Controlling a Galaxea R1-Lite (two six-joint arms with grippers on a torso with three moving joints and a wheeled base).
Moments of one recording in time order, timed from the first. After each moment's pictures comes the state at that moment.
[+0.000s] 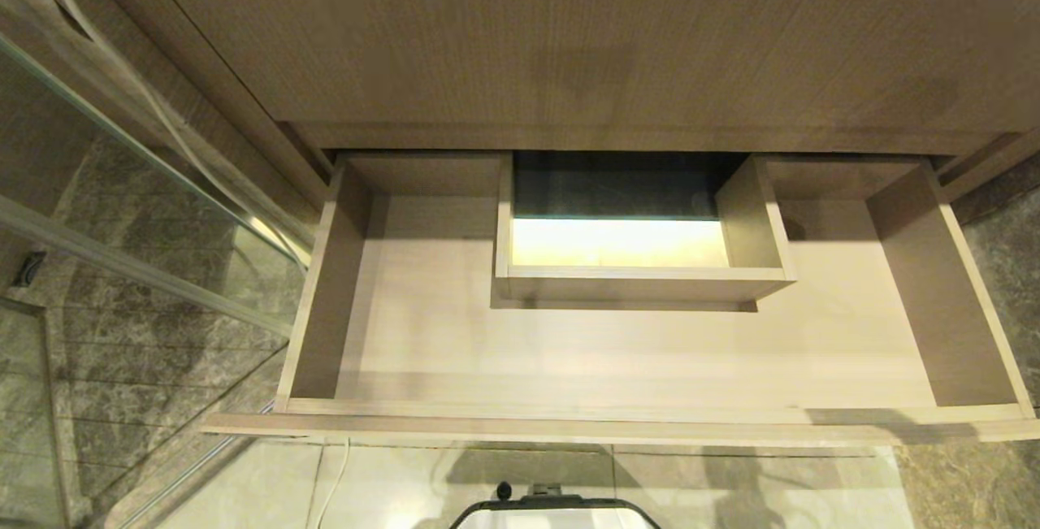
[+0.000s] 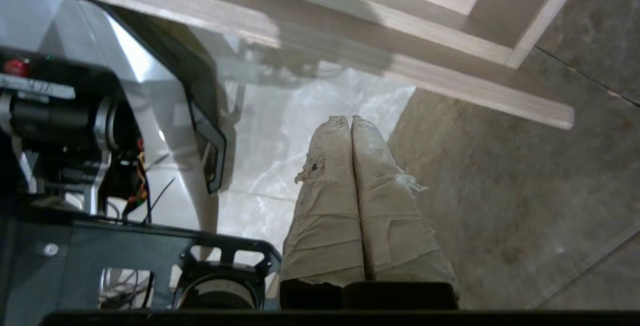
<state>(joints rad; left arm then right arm) 0.00 0.00 0.00 -0.01 0.00 0.00 -0.22 1.10 -1.05 0.78 0.07 -0.47</state>
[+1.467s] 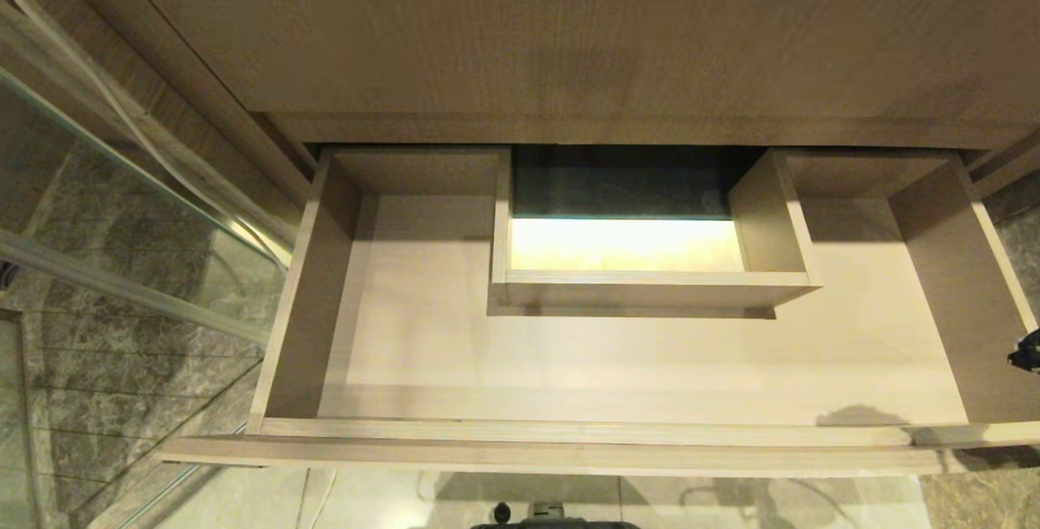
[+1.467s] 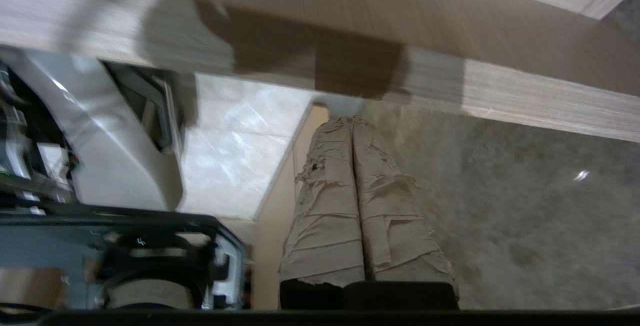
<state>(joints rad) 0.00 0.00 0.00 -0.01 0.00 0.00 -0.44 1.37 -0.78 0.52 0.00 -0.67</state>
